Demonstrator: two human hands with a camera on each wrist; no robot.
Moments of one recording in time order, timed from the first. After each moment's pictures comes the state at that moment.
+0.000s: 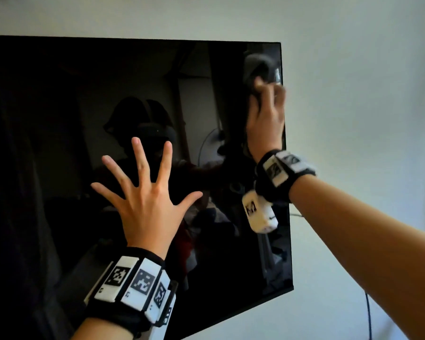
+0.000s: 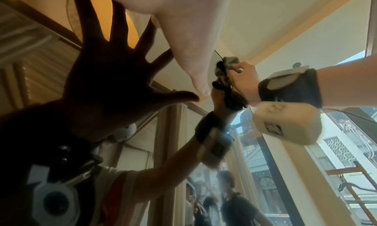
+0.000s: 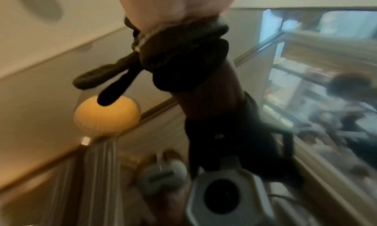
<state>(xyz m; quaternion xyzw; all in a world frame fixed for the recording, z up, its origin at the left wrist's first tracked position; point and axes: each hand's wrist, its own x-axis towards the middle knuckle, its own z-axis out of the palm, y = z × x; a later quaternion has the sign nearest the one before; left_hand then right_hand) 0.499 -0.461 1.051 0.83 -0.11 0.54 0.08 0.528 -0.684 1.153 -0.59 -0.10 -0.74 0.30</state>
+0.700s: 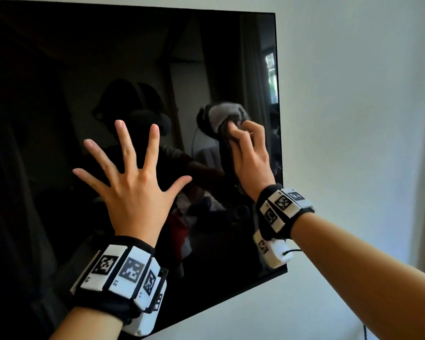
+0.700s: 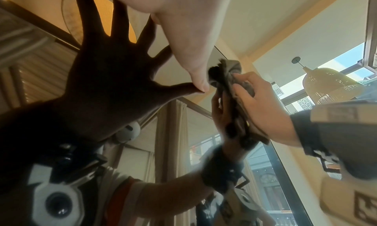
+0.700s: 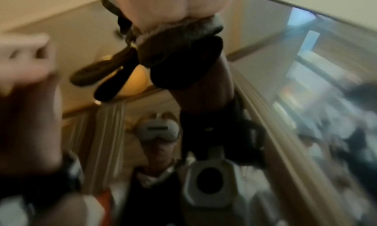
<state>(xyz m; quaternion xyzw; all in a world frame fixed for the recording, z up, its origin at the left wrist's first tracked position) 0.501 -0.461 1.044 0.83 -0.11 0.55 0.08 0.523 -0.675 1.053 -0.69 -0.14 -0.67 0.24</state>
